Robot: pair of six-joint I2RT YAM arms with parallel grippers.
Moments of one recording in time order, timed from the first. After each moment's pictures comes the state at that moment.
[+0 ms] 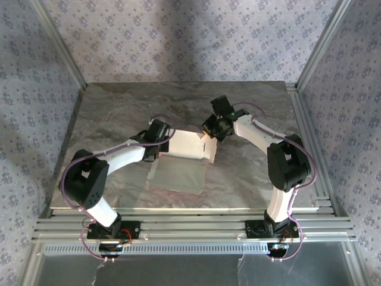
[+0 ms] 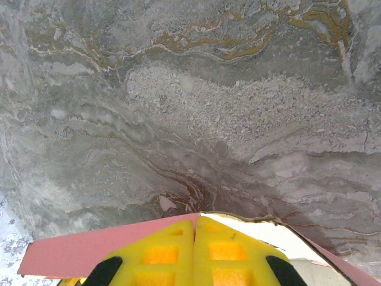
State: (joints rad) left arm -0.57 1.61 0.92 -0.24 -0.28 -0.42; right arm 0.49 1.81 1.37 -0.56 -0.19 1.19
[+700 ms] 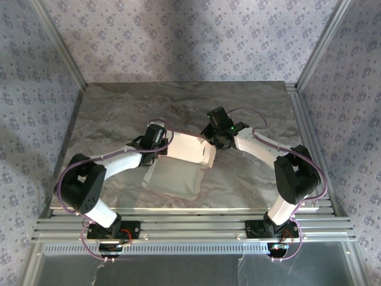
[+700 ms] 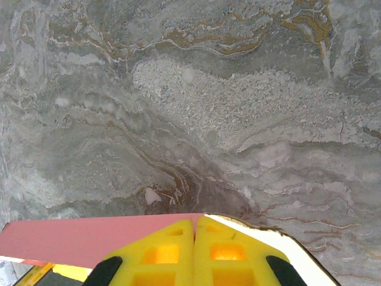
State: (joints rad) left arm -0.56 1.56 0.81 -0.09 -0.25 -0.37; right arm 0.58 1.67 1.17 -0.41 -0.03 1.15
